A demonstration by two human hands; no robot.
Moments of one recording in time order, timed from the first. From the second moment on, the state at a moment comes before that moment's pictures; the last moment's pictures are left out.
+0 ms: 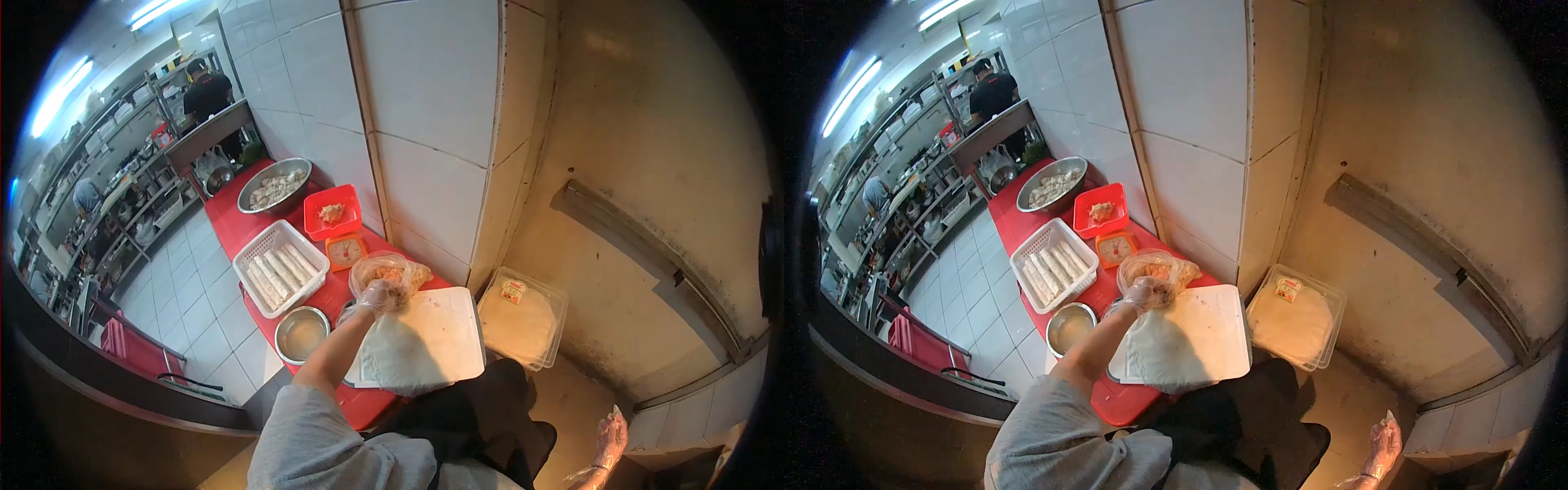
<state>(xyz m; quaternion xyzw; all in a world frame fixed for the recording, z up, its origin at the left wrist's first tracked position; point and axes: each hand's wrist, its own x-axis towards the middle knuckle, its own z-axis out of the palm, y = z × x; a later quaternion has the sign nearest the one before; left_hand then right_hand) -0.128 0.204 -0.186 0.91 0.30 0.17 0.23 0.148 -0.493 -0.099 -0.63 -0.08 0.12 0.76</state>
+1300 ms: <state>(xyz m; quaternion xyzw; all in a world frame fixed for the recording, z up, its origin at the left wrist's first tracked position) -0.183 0.359 0.074 0.81 0.48 0.31 0.12 0.181 -0.517 -0.141 -0.59 -0.14 0.14 0.79</state>
